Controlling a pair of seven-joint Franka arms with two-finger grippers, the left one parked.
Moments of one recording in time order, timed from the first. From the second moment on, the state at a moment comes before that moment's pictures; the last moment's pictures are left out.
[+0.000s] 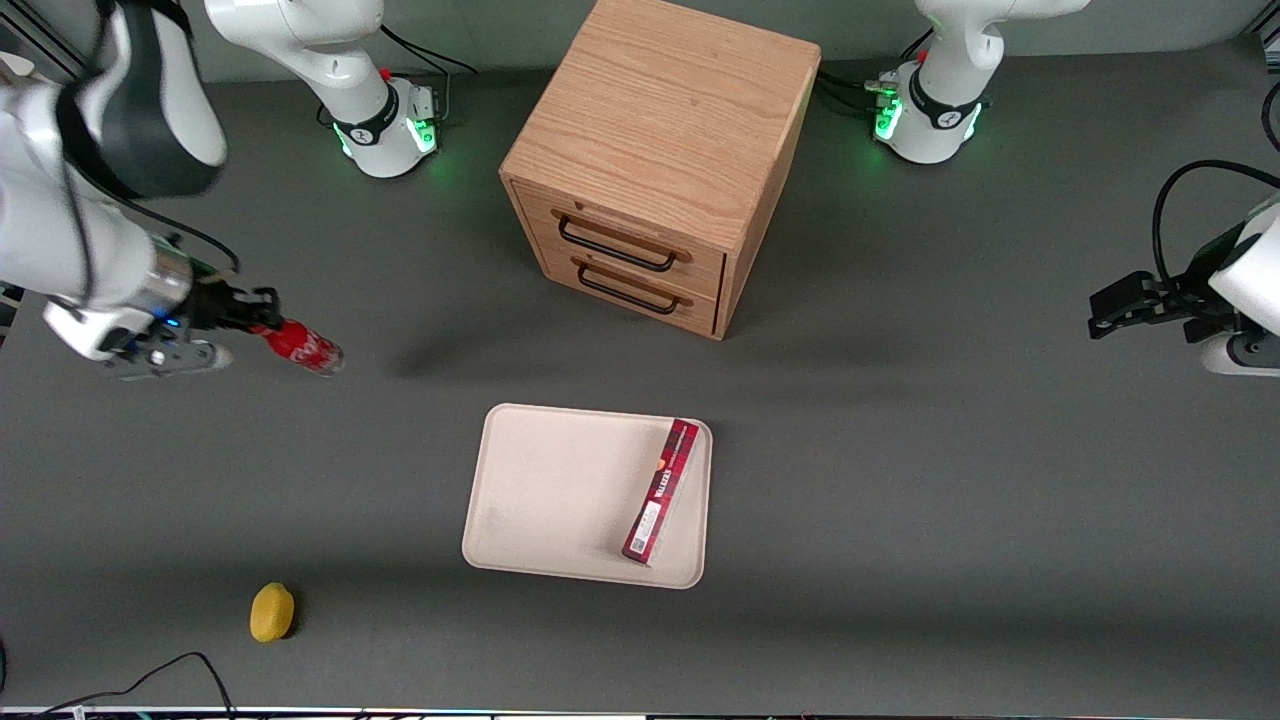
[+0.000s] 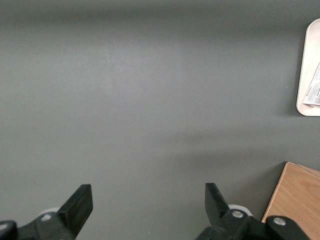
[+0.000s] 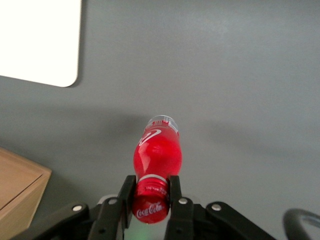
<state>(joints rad) 0.05 0.00 0.00 -1.78 0.00 1.63 -0.01</state>
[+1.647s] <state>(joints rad) 0.30 0.74 0.10 -1.02 0.01 1.71 0.64</state>
